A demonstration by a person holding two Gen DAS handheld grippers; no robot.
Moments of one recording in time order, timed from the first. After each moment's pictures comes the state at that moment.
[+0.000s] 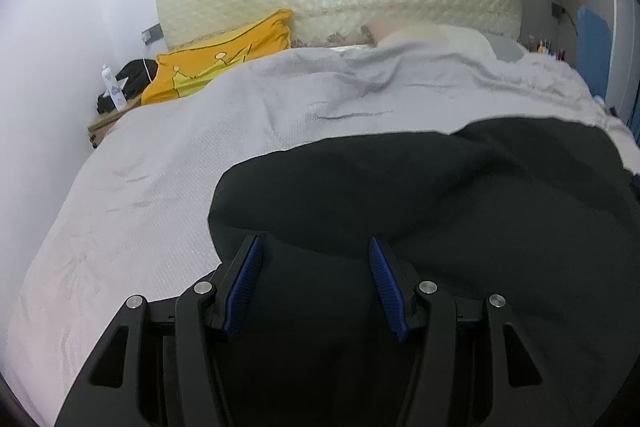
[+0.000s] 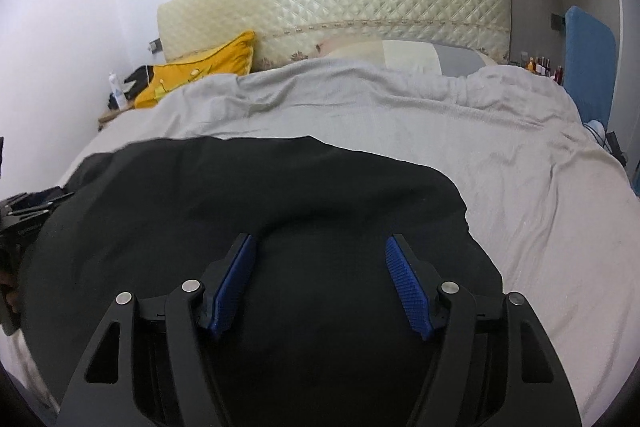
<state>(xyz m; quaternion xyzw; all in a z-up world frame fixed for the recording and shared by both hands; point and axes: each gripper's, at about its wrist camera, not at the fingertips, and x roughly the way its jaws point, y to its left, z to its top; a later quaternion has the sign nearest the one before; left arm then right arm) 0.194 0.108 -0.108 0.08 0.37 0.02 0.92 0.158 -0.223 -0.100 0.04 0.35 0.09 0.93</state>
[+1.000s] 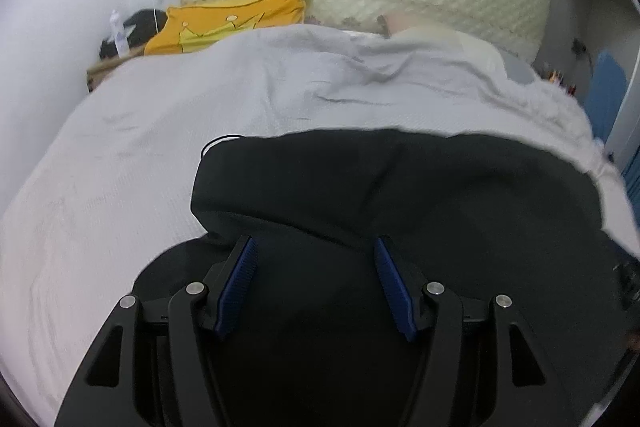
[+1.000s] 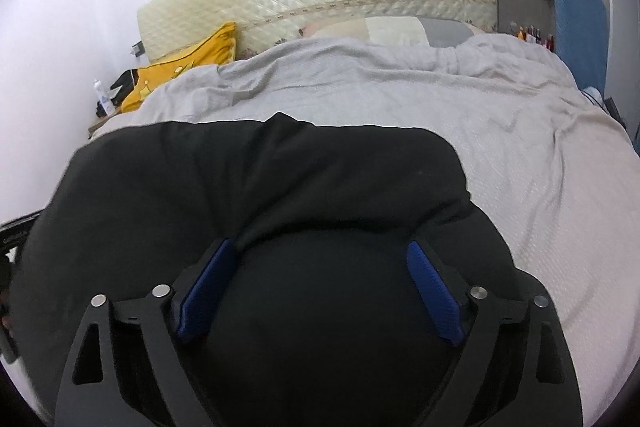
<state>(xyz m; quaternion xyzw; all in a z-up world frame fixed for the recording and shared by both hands) 0.192 0.103 -0.096 -0.03 0.41 0.03 0.91 0.163 -0.231 -0.121 0.09 0.38 0.08 0.92</state>
